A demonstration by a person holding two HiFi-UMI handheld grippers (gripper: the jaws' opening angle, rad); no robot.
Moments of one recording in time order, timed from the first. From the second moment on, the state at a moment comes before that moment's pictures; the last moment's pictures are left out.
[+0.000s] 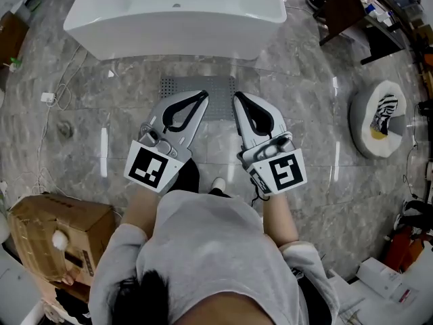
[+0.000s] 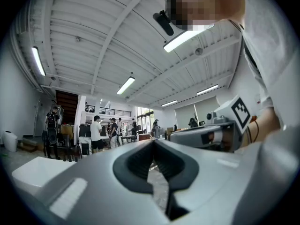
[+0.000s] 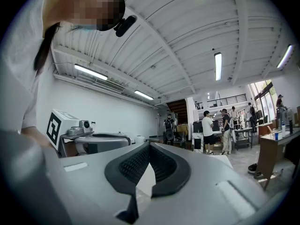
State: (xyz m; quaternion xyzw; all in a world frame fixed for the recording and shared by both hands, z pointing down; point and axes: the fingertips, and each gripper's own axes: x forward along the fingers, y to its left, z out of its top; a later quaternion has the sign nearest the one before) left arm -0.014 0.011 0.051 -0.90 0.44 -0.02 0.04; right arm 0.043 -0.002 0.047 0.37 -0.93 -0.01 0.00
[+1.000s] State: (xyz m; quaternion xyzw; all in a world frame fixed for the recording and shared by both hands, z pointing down) left arm -0.084 -0.093 0.073 -0.92 0.39 -0.03 0.02; right arm -0.026 -0.099 0.067 0.43 -0.90 0.00 0.01
